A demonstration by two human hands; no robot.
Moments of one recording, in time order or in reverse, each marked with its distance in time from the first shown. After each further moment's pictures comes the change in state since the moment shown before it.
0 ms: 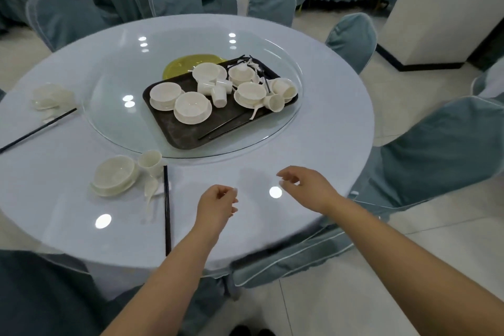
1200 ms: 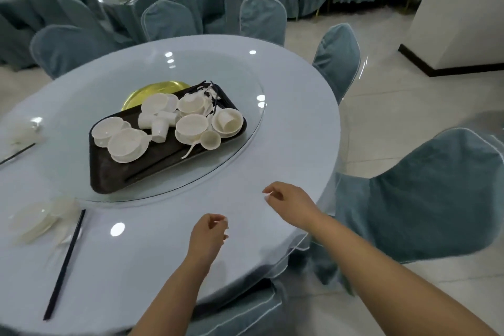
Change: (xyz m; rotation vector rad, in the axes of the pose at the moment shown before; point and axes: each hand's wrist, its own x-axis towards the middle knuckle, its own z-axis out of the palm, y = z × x) left_hand 0.041 0.051 0.290 0.174 0.163 -0.063; right_hand 0.105 0.213 -0.181 0.165 -0.151 -0.034
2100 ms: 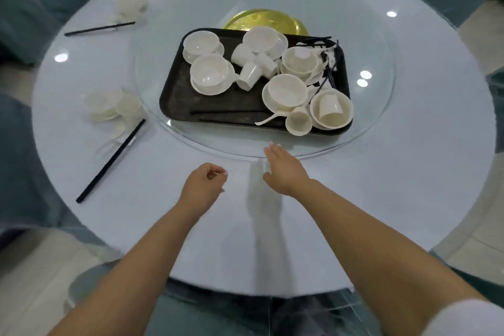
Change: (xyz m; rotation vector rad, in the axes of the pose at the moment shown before) left_hand 0.100 -0.004 -0.082 -0.176 0.320 -0.186; right_hand 0.218 -0.076 0.112 -0.753 -0.461 -0.458
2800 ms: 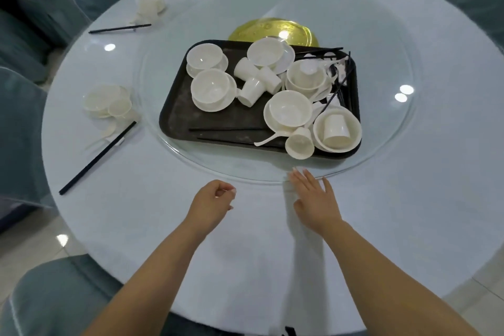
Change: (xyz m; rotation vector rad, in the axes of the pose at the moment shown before) left_hand 0.005 0.039 0.103 -0.082 0.118 -0.118; right_hand 0.003 0.163 0.006 -0.160 0.047 -0.088
